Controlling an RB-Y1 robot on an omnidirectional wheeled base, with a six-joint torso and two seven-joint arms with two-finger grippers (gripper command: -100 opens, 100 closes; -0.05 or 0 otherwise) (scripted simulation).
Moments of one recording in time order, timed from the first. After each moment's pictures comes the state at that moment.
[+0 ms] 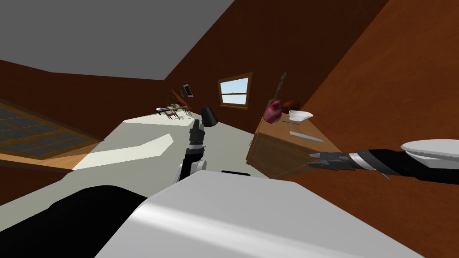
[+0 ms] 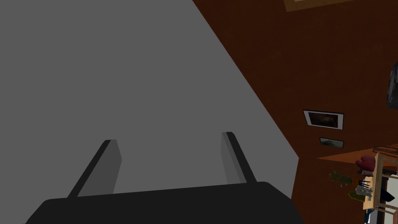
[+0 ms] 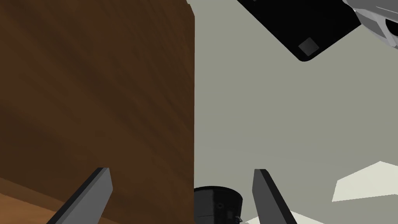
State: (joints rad) left arm 0.52 0.03 -0.05 -2.39 -0.08 -0.36 -0.10; right arm 0.57 -1.90 0.17 -1.44 0.47 -0.86 -0.08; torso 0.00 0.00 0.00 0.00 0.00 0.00
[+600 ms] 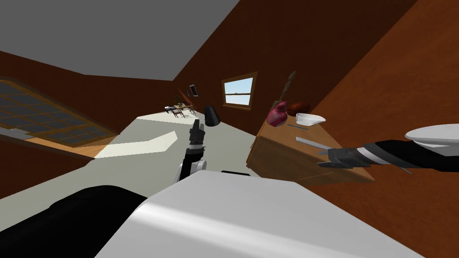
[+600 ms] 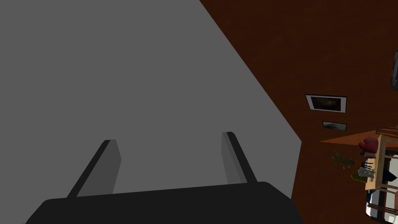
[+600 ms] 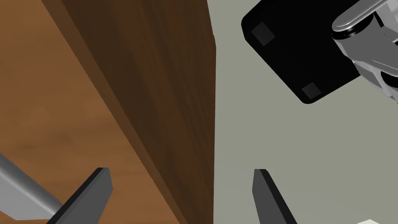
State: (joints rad) left arm 0.52 0.03 -0.05 -2.39 -0.08 -0.36 -0.10; right arm 0.60 -2.08 0.20 -1.41 0.44 -0.86 -0.05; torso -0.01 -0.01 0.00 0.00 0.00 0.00
